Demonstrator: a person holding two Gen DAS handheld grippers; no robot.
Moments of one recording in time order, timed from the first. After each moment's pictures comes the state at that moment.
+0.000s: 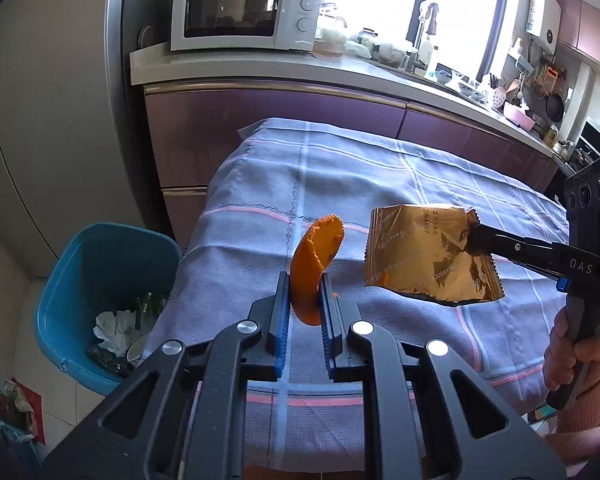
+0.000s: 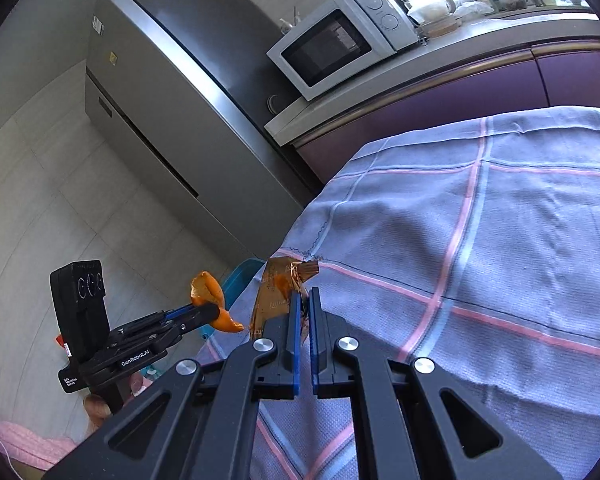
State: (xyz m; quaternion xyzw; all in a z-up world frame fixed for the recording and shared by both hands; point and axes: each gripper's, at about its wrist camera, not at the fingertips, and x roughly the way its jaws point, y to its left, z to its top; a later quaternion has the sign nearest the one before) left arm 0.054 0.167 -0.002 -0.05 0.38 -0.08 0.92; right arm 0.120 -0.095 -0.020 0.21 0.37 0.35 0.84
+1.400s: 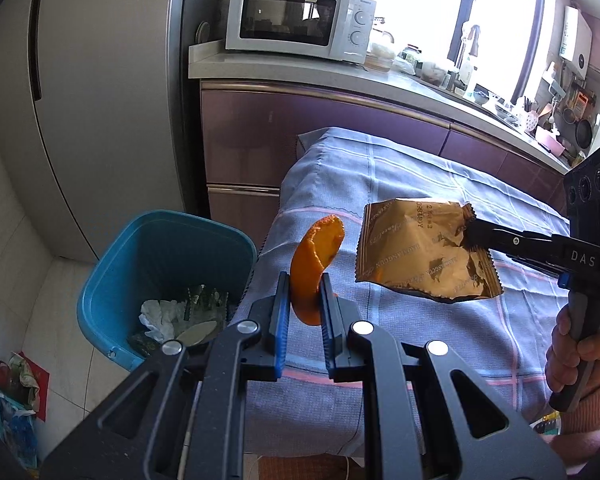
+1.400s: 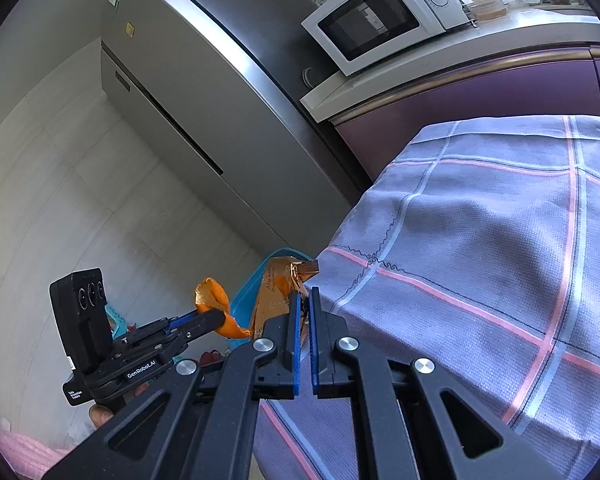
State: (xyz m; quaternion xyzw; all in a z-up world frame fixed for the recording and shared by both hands) left arm 0.038 0.223 0.004 -0.07 0.37 -0.01 0.93; right arm 0.141 -0.027 -0.018 0.19 0.39 0.40 0.81
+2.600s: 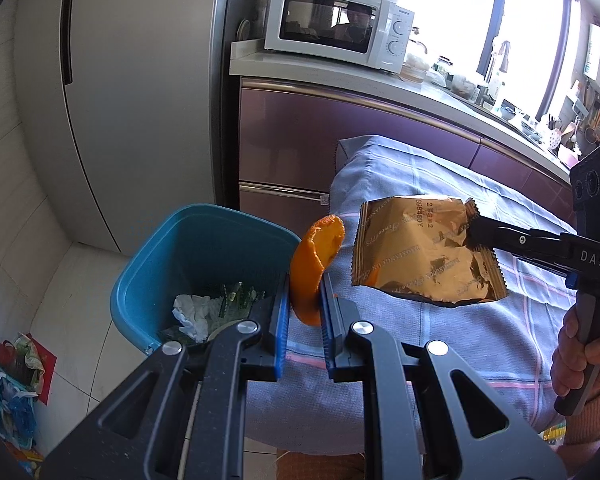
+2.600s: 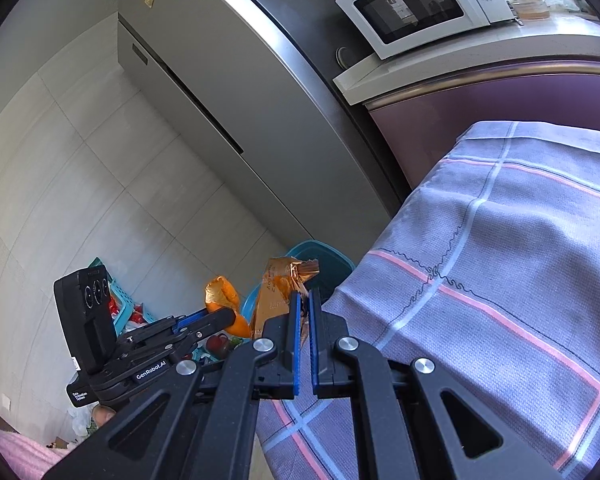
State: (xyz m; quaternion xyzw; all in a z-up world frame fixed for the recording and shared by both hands) left arm 0.026 0.260 0.002 -0.09 0.37 0.04 0.93; right arm 0.153 0.027 -0.010 0.16 0.39 0.44 0.79
